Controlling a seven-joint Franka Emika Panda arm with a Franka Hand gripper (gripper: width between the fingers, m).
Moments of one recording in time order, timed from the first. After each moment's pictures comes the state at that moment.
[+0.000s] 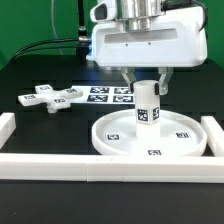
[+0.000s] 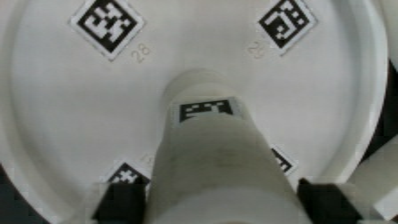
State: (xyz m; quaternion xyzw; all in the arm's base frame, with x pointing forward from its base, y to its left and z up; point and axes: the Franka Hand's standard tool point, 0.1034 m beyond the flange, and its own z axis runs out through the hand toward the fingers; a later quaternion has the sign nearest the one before) arm 0.544 0.035 0.082 -0.91 0.40 -0.06 0.08
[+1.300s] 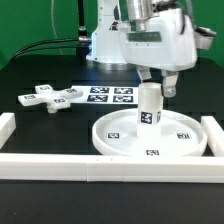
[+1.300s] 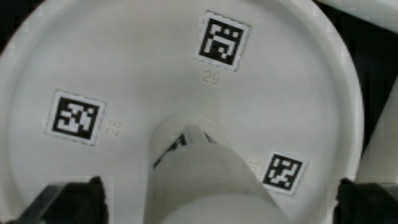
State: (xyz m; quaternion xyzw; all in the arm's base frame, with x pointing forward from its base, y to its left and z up) arm 0.546 0.051 0.085 -0.84 0.54 -0.02 0.10
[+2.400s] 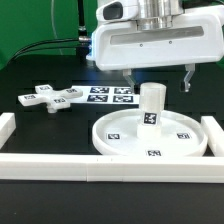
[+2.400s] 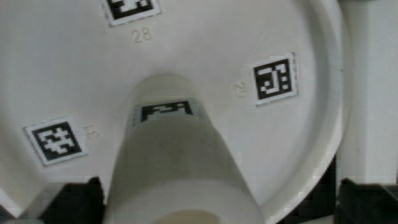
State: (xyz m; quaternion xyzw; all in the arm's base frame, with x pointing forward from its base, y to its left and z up) arm 0.548 0.052 0.084 -0.99 0.07 -0.05 0.06
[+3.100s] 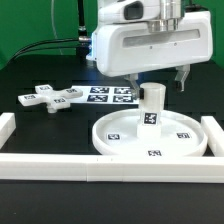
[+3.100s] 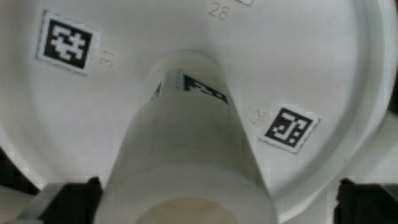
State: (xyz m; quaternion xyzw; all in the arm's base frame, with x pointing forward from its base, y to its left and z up) arm 0.550 0.052 0.081 -0.96 -0.28 -0.06 0.01
